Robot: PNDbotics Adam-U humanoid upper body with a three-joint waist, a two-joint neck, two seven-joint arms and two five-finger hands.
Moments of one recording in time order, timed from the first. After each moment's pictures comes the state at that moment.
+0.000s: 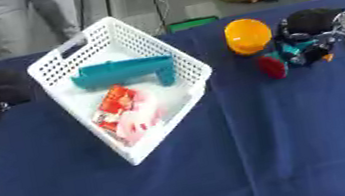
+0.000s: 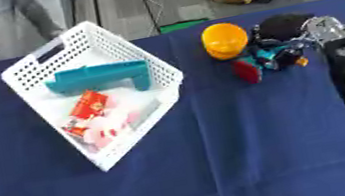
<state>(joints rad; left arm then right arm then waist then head) -0.28 0.35 -0.16 -1.98 0.12 -0.14 -0.16 -0.93 -0.57 -0.05 -0.60 1.53 -0.80 -0.03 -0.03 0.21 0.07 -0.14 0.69</state>
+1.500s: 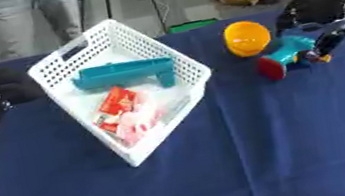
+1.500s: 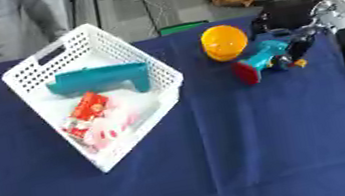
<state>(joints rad) -0.28 0.35 -0.16 -1.98 0.12 -0.14 -0.15 -0.94 -0.61 0.00 -0.65 1.67 -0.78 0.05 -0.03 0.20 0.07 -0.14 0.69</state>
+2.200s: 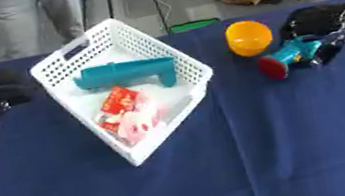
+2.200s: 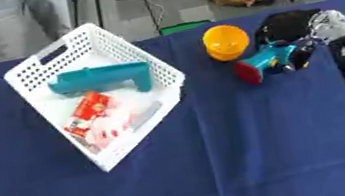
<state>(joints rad) -0.28 0.35 -0.16 -1.98 0.12 -0.14 -0.15 -0.94 -0.58 -0.02 -0.58 1.83 -0.76 -0.06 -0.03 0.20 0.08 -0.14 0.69</state>
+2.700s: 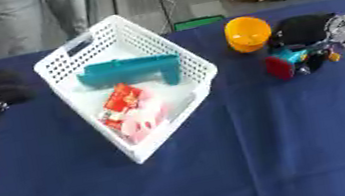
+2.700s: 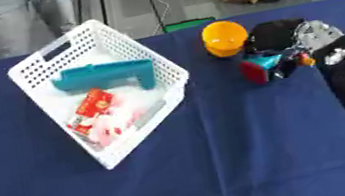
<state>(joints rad) -0.29 0.35 -0.16 -1.98 0.12 -0.14 -0.16 -0.95 -0.54 -0.03 -0.56 1.88 -0.76 -0.08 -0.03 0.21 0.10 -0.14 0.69</state>
